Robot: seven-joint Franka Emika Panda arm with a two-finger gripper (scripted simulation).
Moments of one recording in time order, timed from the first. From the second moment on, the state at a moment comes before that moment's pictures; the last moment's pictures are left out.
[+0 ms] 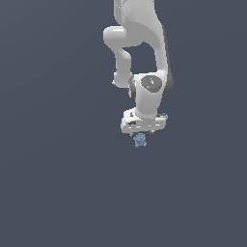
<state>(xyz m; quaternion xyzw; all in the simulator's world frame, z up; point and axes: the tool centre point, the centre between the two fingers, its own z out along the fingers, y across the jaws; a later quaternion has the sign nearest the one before) -0.046 0.089 0.092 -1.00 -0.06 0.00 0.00</state>
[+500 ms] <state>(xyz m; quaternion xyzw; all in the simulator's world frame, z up) -0.047 0.090 0.063 -1.00 -0.06 0.00 0.00</state>
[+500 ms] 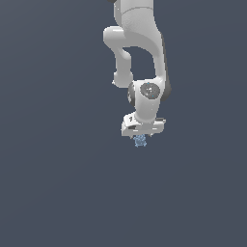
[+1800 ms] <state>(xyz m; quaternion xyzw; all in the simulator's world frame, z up) -0.046 0.081 0.053 -1.00 -0.06 0.00 0.00</state>
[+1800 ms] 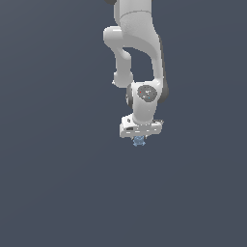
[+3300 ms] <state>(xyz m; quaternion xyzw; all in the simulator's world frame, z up) -0.014 -0.126 0.314 -1.00 -0.06 0.00 0.00</state>
